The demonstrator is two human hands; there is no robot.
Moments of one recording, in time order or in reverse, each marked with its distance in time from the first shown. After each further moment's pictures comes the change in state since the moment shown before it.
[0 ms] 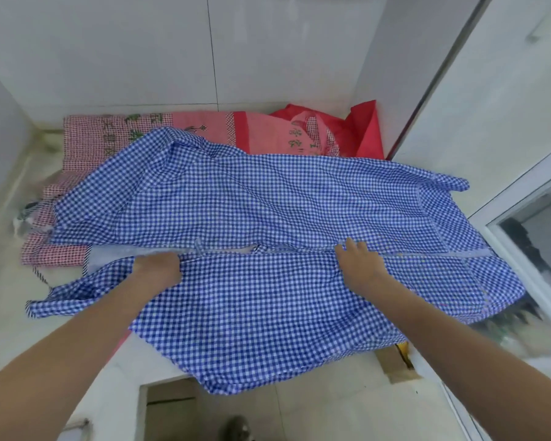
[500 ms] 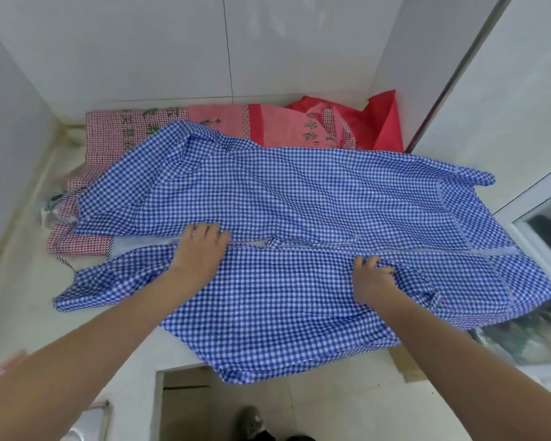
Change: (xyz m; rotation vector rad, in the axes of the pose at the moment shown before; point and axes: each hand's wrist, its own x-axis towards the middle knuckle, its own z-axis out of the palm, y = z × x) left_hand -0.021 0.050 0.023 0.628 0.597 0.012; right_hand 0.002 -0.016 0.031 -0.063 -0.276 0.093
